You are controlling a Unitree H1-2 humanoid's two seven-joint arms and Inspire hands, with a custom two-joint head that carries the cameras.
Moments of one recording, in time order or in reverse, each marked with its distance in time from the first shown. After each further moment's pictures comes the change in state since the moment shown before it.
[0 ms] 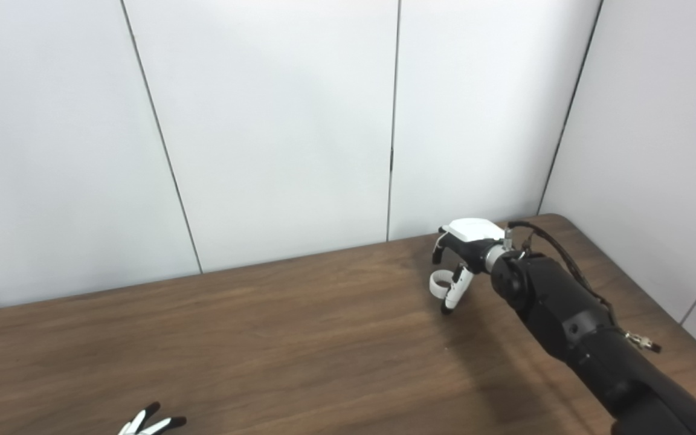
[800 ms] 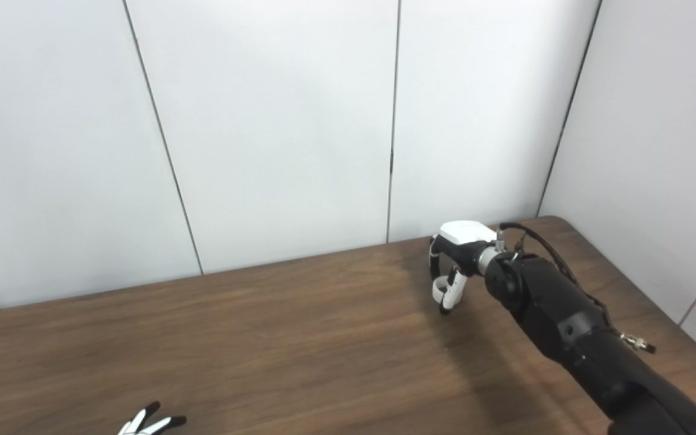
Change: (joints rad) left arm 0.000 0.001 0.005 0.000 -0.005 -0.003 -0.001; right arm -0.006 0.009 0.014 -0.014 -0.017 0.020 0.033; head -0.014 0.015
